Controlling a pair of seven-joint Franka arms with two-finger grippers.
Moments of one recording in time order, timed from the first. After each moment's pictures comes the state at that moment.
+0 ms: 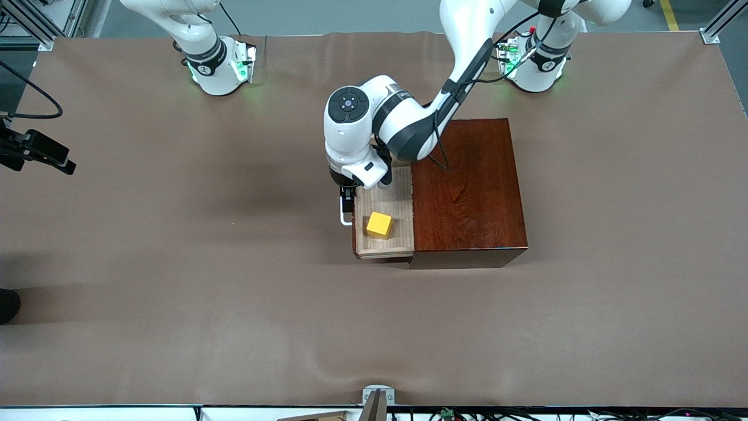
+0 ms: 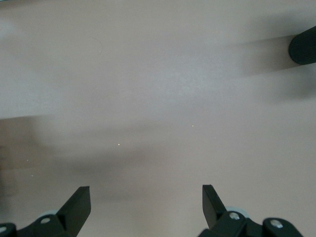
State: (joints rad) left arm -0.90 0.74 0.02 -1.27 -0.07 2.12 -2.49; right arm -0.03 0.04 -0.03 -1.49 0.01 1.56 0.03
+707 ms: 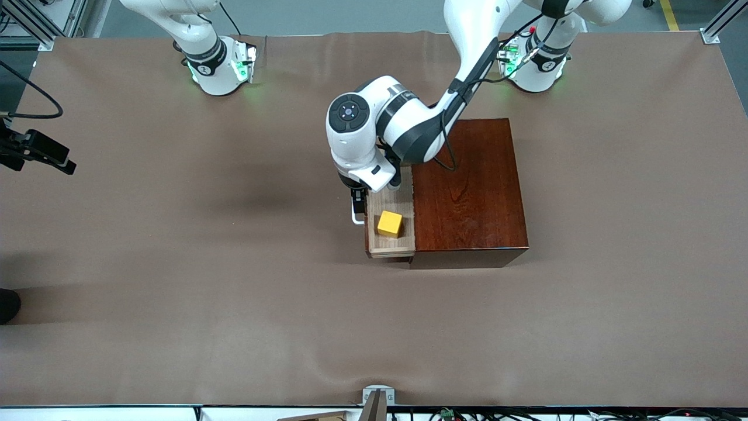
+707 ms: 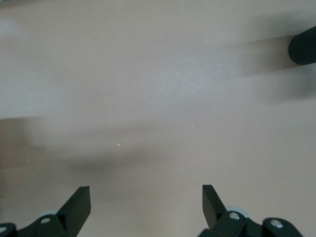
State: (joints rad) left arm -0.89 0.74 0.05 -1.23 -0.07 1.94 -2.46; right arm -0.03 0.04 -0.03 -1.49 0.01 1.56 0.03
